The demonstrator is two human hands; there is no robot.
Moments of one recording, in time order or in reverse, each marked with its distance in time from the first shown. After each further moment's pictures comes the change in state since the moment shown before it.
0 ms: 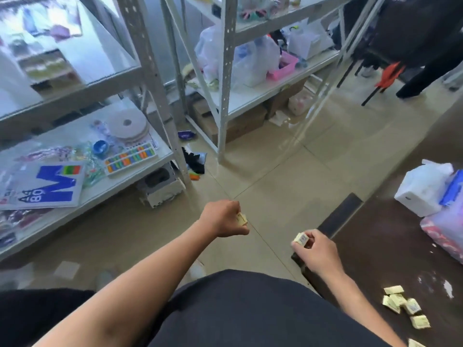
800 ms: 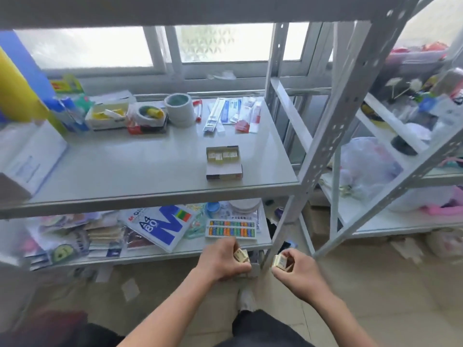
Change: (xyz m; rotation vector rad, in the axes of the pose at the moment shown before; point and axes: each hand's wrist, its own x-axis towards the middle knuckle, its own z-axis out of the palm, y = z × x) left_hand -0.022 -0.278 -0.167 -0.422 0.381 -0.623; right_hand 0.107 -0.432 0.136 -0.170 -0.445 -0.713
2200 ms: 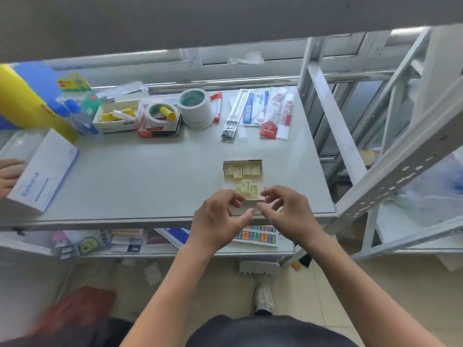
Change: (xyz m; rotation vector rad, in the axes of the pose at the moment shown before) left_hand 0.083 0.021 -0.142 -0.169 0.487 0.032; right_hand 0.160 -0.157 -0.048 0.124 0.052 -0.459
